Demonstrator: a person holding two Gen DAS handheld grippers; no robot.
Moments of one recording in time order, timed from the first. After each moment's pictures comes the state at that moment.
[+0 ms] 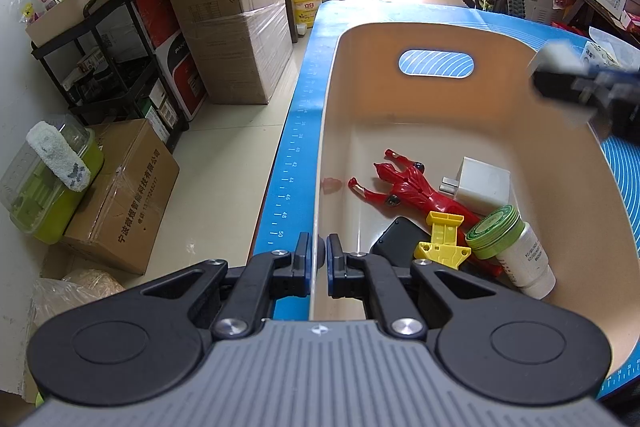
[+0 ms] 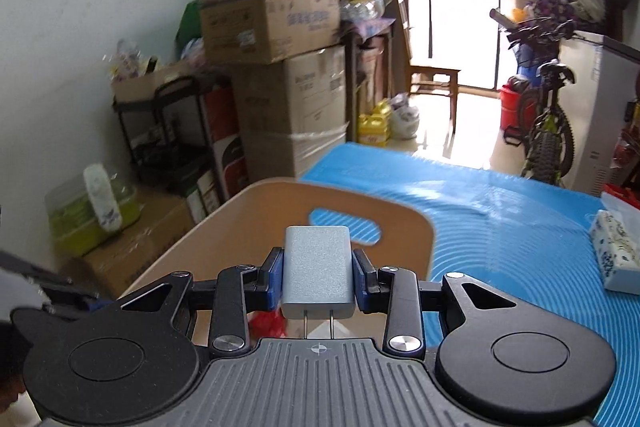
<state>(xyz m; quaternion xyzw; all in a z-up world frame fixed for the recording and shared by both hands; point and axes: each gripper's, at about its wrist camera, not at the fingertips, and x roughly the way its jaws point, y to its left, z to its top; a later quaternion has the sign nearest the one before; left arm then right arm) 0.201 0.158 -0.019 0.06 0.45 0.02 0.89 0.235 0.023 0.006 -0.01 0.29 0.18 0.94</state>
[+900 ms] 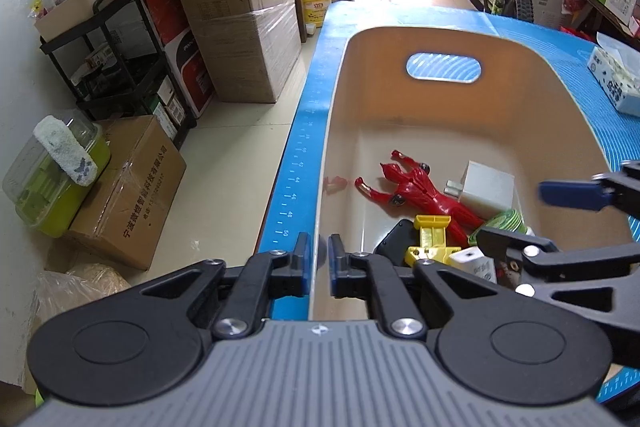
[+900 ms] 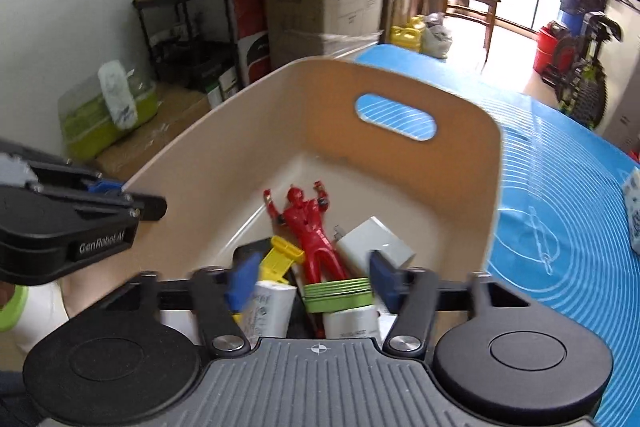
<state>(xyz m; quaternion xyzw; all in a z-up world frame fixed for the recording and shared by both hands) 0.198 0.155 -0.013 0.05 0.45 0.04 0.89 0.231 0.053 -0.023 -0.06 0.41 0.20 0.89</state>
